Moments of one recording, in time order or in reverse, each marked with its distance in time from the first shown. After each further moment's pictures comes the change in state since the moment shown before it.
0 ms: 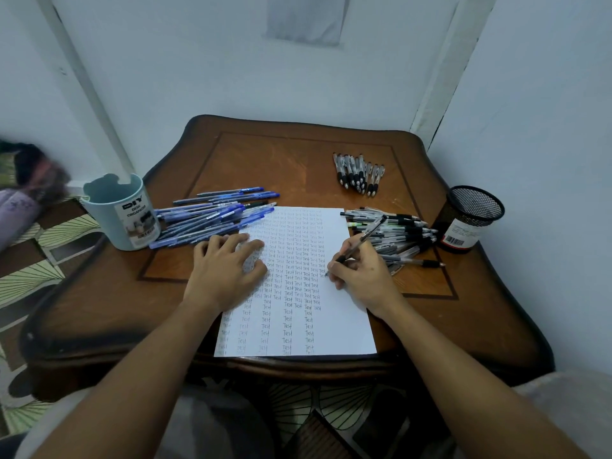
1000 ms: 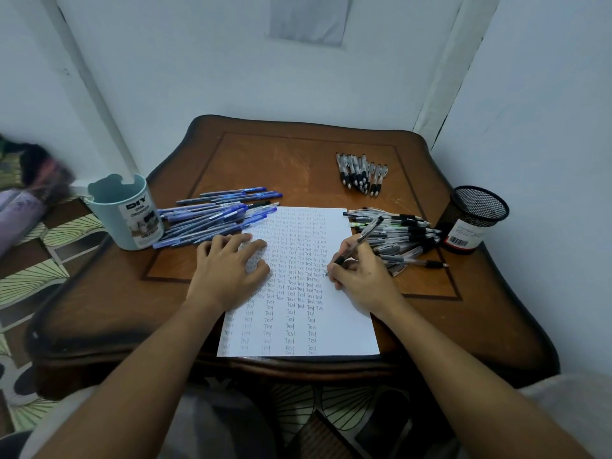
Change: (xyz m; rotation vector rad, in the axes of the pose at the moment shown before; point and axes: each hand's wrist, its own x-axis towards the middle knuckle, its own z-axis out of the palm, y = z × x) left_hand 0.001 0.000 -0.001 0.002 0.000 0.007; right_hand 0.001 0.002 0.003 -0.089 -0.030 -0.060
